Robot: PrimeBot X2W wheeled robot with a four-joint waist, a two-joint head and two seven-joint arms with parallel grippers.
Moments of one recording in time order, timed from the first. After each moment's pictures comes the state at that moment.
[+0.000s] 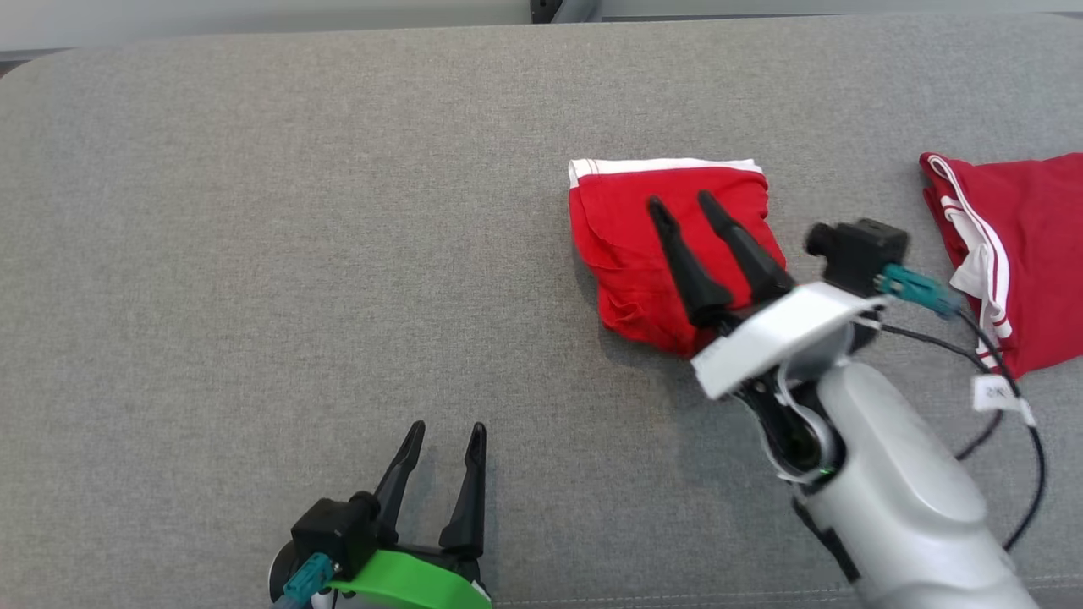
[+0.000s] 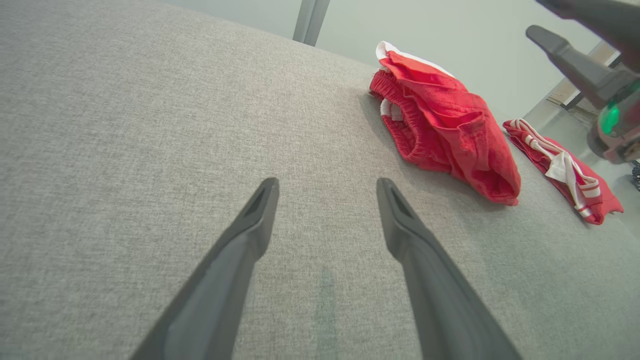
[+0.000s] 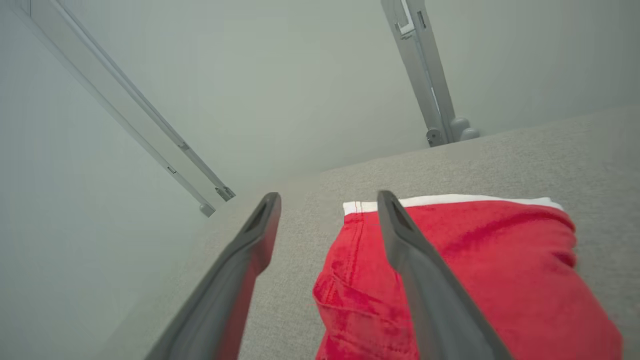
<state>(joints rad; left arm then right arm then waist) -0.03 0.05 -0.41 0.20 -0.45 -0.01 -0.26 -0.51 -0.08 0.35 0.33 0.66 0.13 -0.12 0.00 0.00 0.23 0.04</state>
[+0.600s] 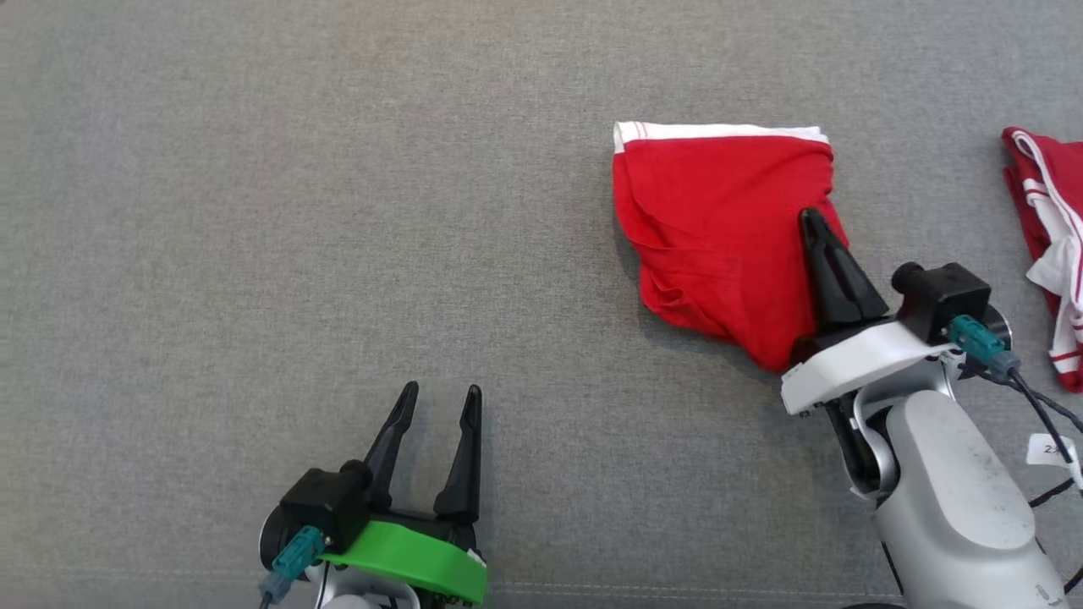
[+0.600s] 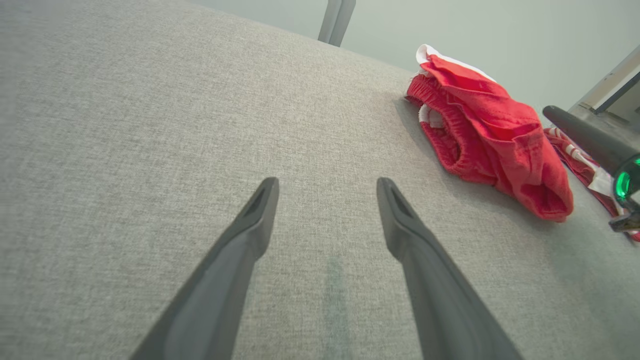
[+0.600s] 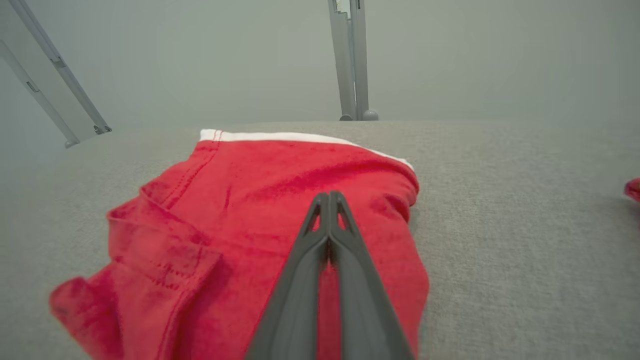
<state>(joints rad) -0.07 0.05 -0.39 0.16 -0.43 -0.01 -0.26 -0.42 -0.13 0.12 0.36 0.24 0.13 -0.26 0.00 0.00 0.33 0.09</state>
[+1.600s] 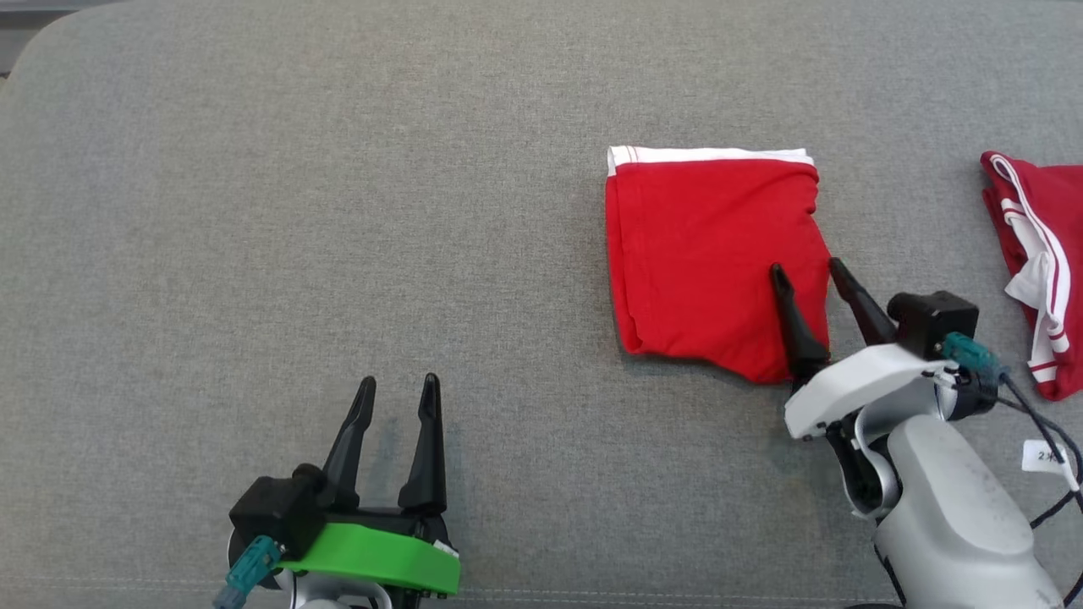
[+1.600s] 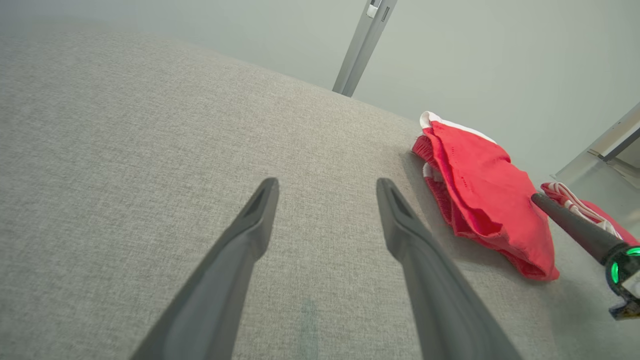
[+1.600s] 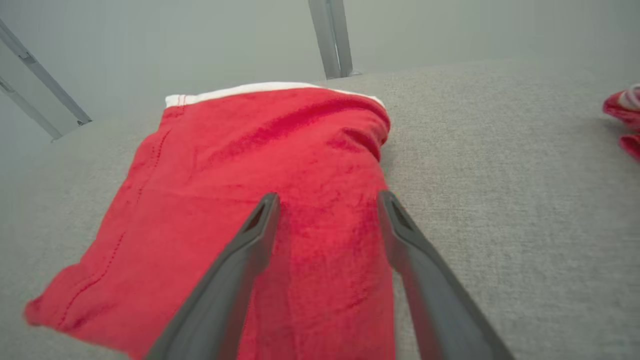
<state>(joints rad) -0.04 0.05 -0.31 0.09 -0.46 0.00 -0.26 -0.40 -0.12 0.15 0.50 0.31 0.13 -0.24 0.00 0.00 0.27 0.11</state>
